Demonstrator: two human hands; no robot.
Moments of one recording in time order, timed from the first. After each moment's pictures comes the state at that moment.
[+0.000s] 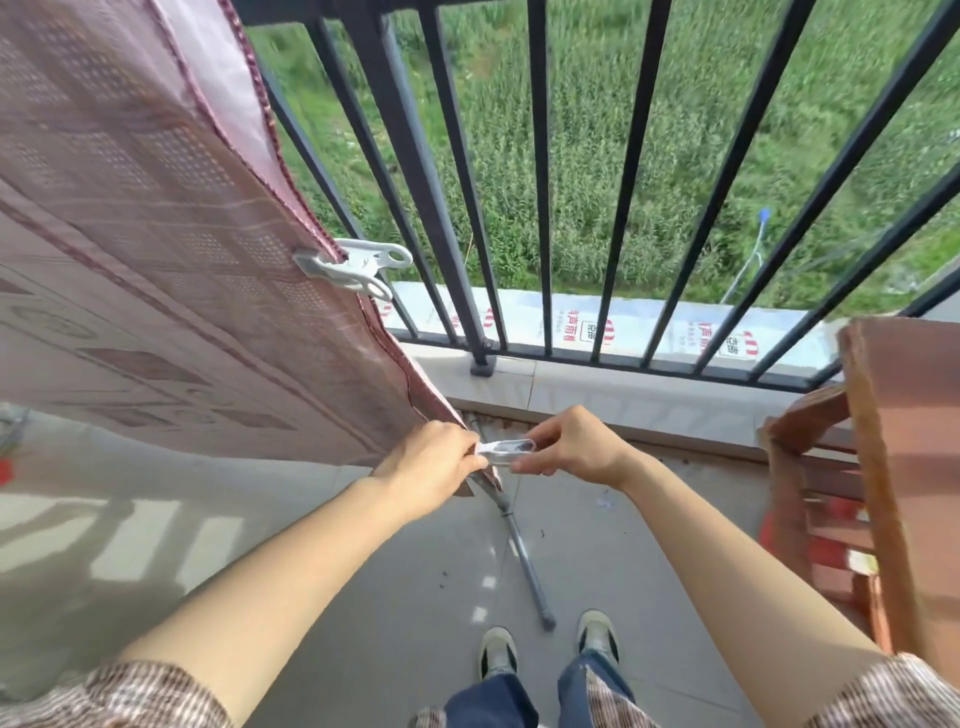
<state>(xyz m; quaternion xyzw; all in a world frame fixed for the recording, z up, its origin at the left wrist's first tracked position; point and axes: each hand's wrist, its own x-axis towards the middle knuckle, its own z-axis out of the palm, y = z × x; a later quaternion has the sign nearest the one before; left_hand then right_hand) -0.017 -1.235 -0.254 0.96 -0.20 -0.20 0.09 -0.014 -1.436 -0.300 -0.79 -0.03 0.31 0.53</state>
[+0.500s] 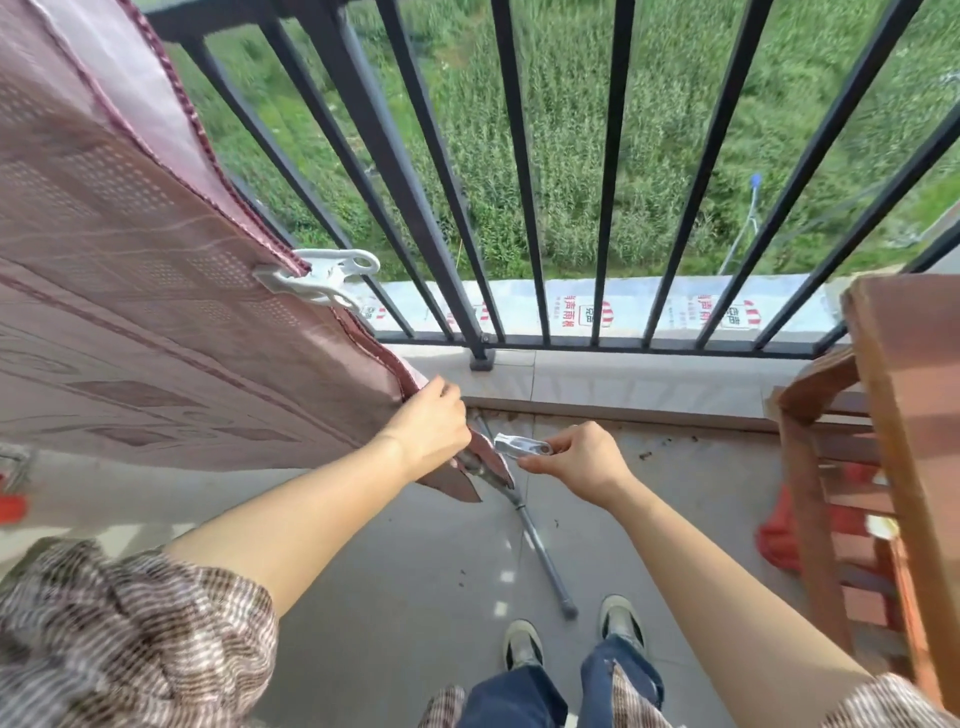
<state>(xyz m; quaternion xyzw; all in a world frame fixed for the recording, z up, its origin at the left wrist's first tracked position) 0.020 -1.249 -0.246 0.74 -0.45 -0.15 -0.48 -0.035 -1.422 -0.335 -0.82 0.15 0.22 0.50</state>
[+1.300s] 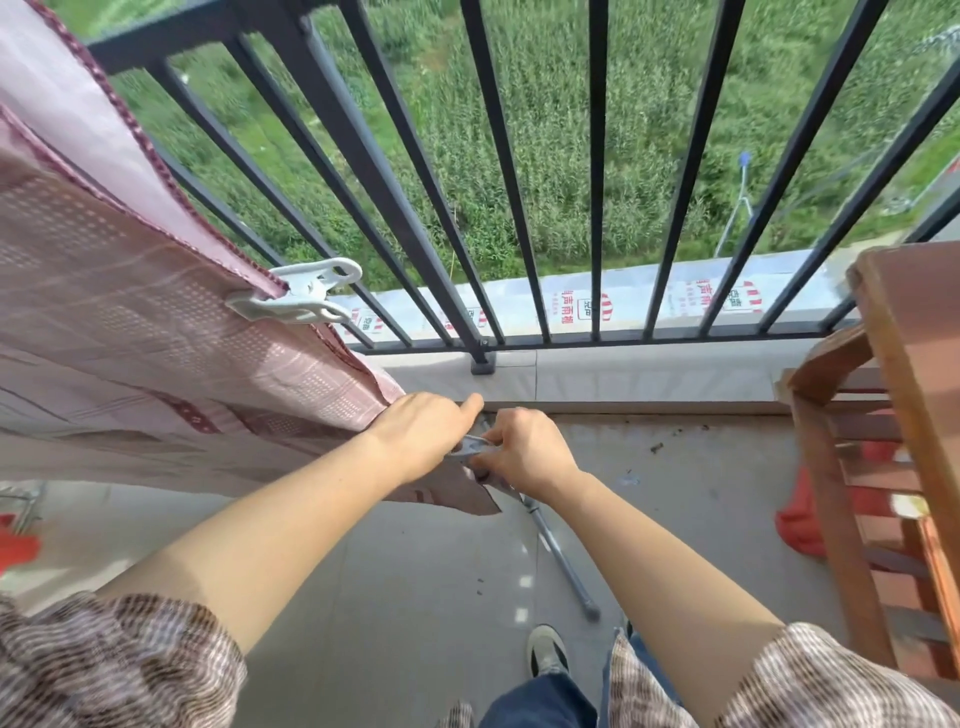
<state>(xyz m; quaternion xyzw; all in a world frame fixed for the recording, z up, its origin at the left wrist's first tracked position) 0.041 -1.244 -0.236 0.89 -0.36 -0.19 -0.20 -0.003 -1.363 -0.331 -0.89 0.03 0.16 0.42</state>
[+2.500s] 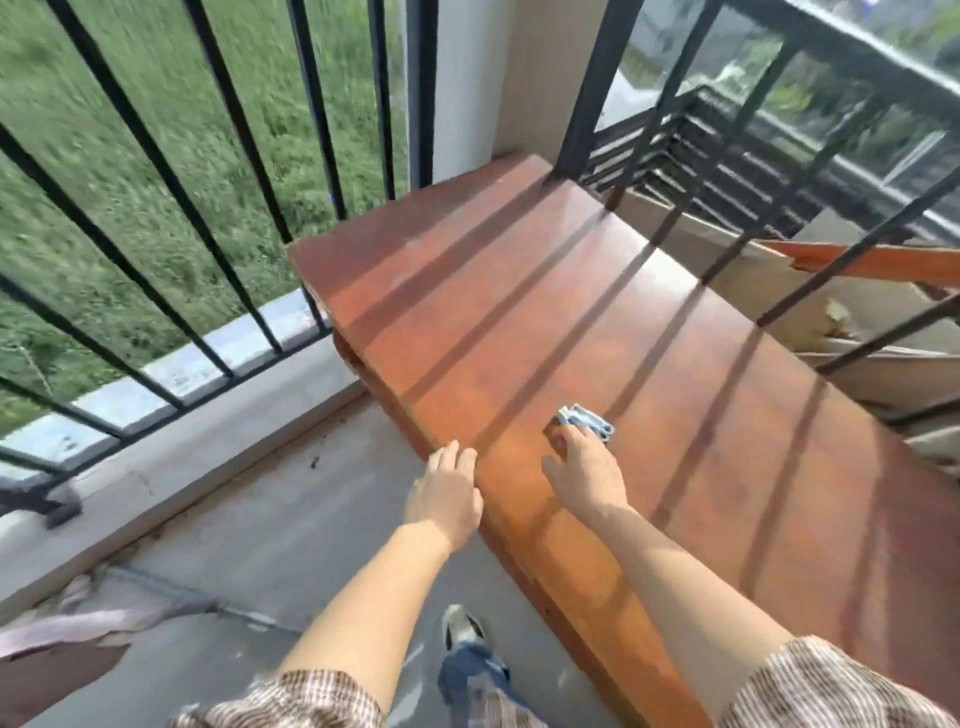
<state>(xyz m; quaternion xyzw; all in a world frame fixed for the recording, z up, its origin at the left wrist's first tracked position) -0.285 -1.580 -0.327 0.82 -0.48 -0.31 0.08 -0.419 -1.690 -0.309 -0.79 0.56 0.04 0.24</state>
